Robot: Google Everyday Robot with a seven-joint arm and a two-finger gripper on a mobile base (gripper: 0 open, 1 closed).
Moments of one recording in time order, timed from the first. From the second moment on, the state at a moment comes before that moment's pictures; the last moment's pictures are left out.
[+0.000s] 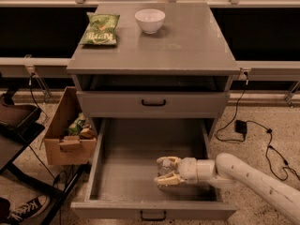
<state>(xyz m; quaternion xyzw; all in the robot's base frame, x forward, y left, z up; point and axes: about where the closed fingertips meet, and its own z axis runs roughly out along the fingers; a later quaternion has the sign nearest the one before) 0.525 -0.056 0.458 -0.50 0.62 0.39 0.46</state>
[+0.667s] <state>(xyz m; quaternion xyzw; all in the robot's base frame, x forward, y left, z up) 0.539 -0.094 0.518 -0.46 0.67 0.42 0.41</state>
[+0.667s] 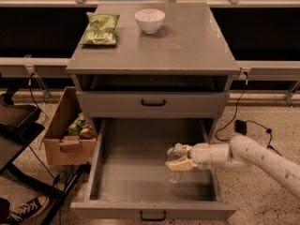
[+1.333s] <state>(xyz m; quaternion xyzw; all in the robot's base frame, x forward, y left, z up) 0.599 -0.162 0.656 -0.40 0.71 0.45 0.37</state>
